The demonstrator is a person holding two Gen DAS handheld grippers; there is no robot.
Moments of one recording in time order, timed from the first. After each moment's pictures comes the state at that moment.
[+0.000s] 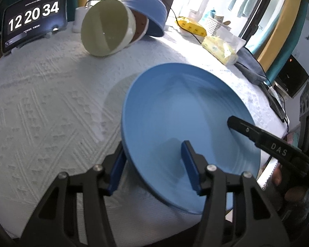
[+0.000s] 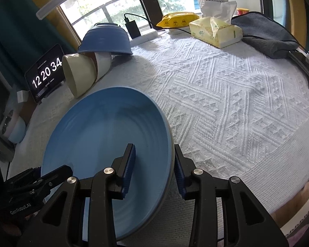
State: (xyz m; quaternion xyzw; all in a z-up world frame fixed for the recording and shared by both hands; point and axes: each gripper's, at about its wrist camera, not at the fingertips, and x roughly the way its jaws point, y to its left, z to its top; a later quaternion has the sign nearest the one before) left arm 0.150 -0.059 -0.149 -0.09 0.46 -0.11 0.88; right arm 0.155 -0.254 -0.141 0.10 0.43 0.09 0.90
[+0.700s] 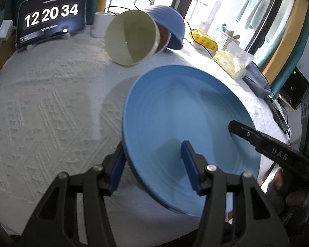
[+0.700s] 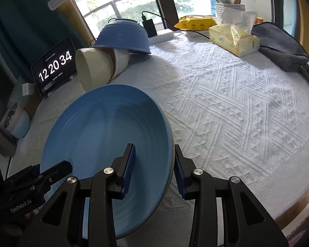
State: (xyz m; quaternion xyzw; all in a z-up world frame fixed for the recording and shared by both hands) left arm 0.145 -0.018 -0.142 -0.11 0.44 -0.09 0.89; right arm 0.163 -0.214 -0.130 0.07 0.42 0.11 0.90
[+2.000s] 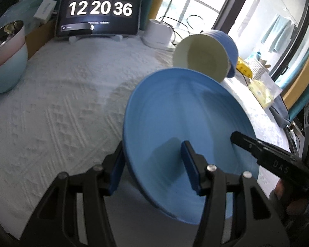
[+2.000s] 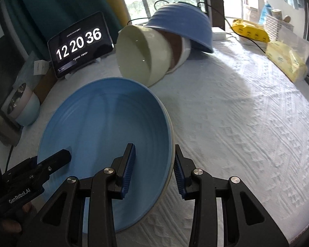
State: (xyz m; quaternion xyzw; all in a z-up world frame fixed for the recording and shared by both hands) left arm 0.160 0.088 -0.145 -0.16 0.43 -0.01 0.89; right arm 0.207 -0.098 -0.134 0.01 0.45 0.17 0.88
